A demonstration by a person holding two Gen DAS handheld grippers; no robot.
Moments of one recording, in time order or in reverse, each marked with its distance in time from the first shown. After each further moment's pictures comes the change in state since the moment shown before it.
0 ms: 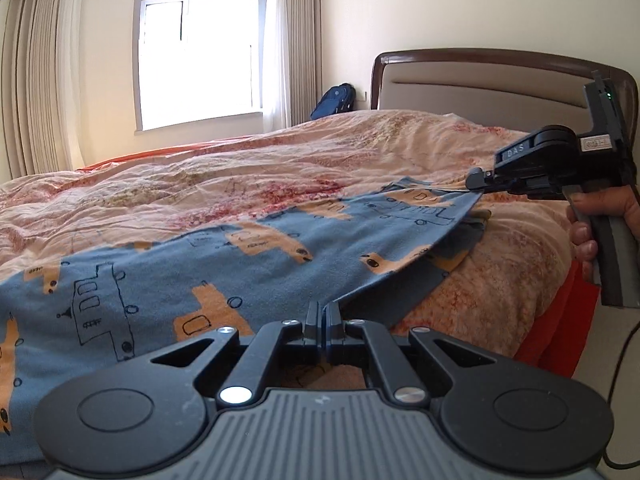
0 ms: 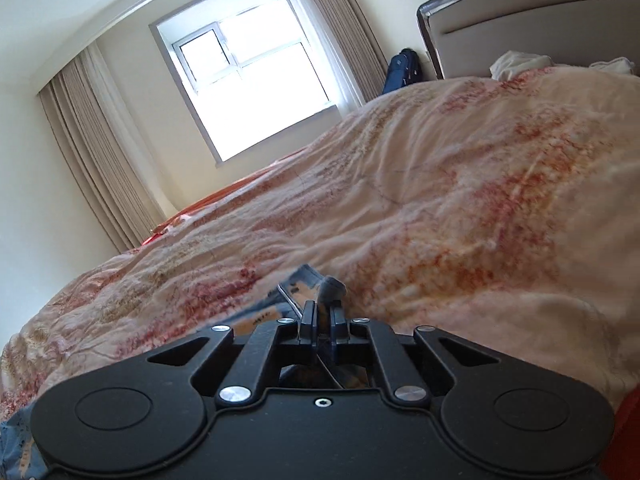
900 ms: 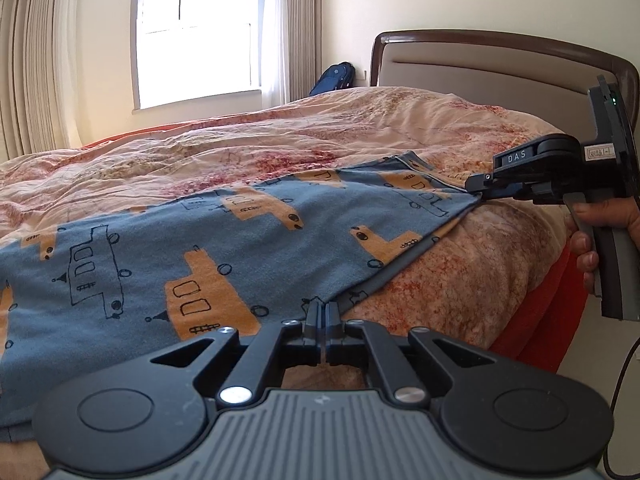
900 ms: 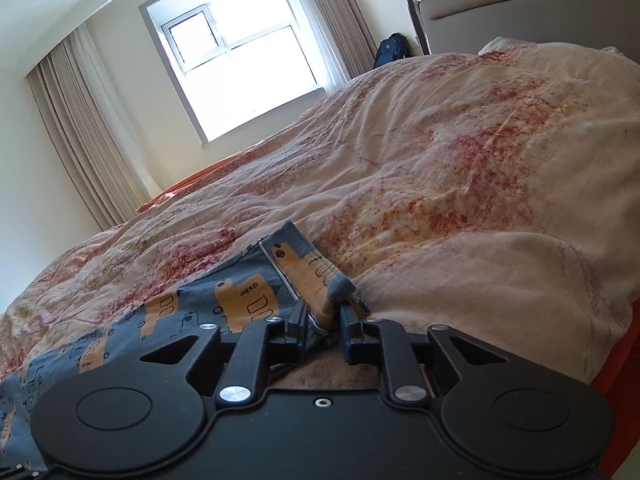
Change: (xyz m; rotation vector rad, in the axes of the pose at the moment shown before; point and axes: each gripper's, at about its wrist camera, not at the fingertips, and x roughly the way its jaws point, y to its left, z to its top) left arm -0.007 -0.001 -0.012 -0.022 0.051 -0.019; right arm -0.006 0.000 -0.026 -0.039 0.032 -0.043
